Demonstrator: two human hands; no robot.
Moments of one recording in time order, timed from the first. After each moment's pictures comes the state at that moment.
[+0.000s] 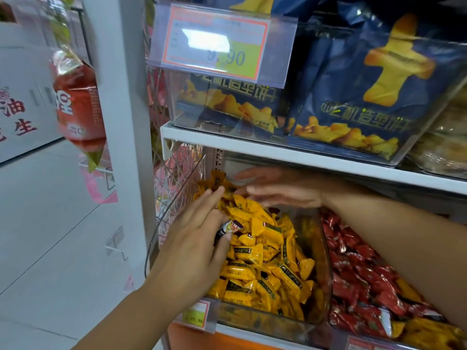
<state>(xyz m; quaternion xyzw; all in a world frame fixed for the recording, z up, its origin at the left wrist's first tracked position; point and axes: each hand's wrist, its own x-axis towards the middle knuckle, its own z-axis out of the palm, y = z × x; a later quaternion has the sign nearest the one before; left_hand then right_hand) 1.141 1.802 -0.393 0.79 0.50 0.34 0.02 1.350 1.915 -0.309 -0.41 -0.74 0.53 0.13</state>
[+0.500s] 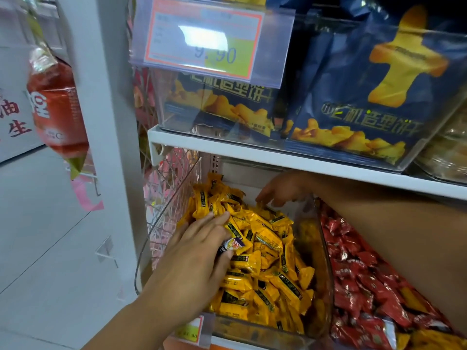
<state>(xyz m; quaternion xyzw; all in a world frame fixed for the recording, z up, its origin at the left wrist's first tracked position) 1.145 1.804 -0.399 0.81 0.53 0.25 0.07 1.354 1.974 -0.314 -0.53 -0.79 0.18 -0.27</state>
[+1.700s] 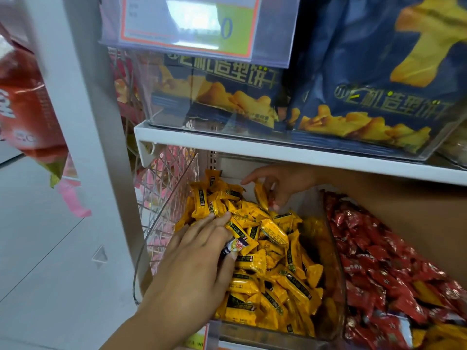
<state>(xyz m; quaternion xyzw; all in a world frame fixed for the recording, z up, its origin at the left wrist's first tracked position) 1.144 1.803 -0.402 0.81 0.52 0.27 0.06 1.365 1.968 -0.313 -0.46 -0.81 0.36 -0.07</state>
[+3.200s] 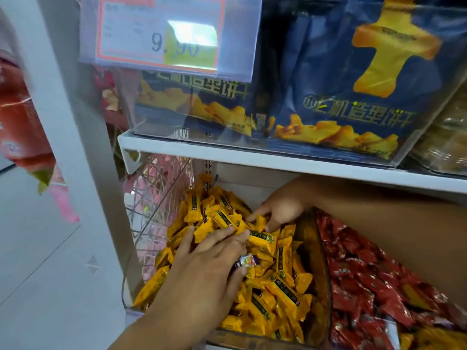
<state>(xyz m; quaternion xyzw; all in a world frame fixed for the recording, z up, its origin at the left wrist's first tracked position) 1.170 1.800 -0.389 0.83 0.51 0.20 0.09 1.353 1.945 -0.326 -0.49 -0.78 0.18 -0.33</state>
